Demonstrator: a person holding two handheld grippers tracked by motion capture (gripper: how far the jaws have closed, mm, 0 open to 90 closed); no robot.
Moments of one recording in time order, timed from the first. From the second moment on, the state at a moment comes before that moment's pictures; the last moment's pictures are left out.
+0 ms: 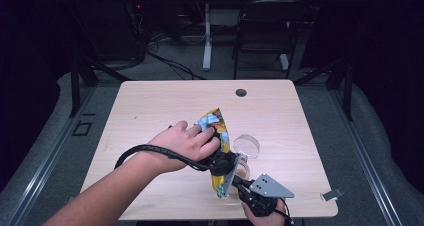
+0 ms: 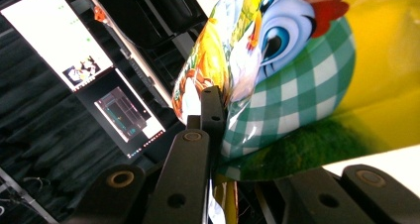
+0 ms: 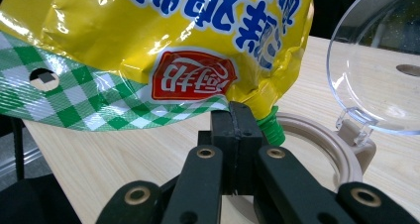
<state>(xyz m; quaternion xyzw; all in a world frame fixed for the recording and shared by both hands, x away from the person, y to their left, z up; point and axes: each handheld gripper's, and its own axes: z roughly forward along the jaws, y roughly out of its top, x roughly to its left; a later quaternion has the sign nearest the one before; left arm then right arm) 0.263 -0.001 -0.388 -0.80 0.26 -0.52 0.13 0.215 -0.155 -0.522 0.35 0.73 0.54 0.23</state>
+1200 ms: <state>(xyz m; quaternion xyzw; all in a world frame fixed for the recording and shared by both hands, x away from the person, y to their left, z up) 0.270 0.039 -0.413 -0.84 0.19 -0.50 0.09 0.212 -0.144 -0.521 0.32 0.76 0.50 0.28</state>
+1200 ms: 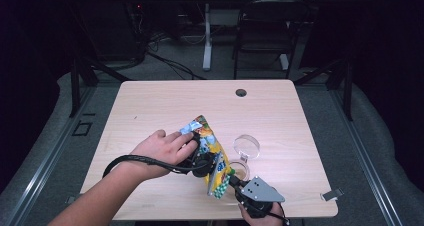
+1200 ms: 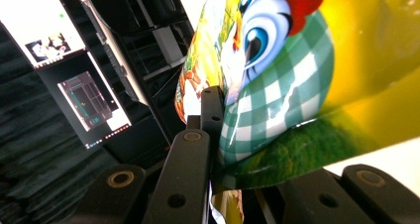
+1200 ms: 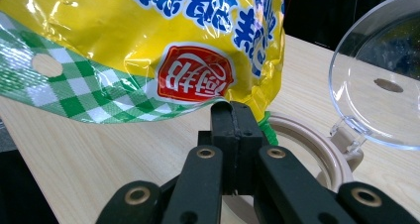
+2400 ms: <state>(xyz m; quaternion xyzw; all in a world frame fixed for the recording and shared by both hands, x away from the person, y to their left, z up) 0.278 0.072 -0.436 -0.88 0.11 -0.46 0.01 0.210 -0.141 -0.518 0.30 0.76 0.49 0.30</state>
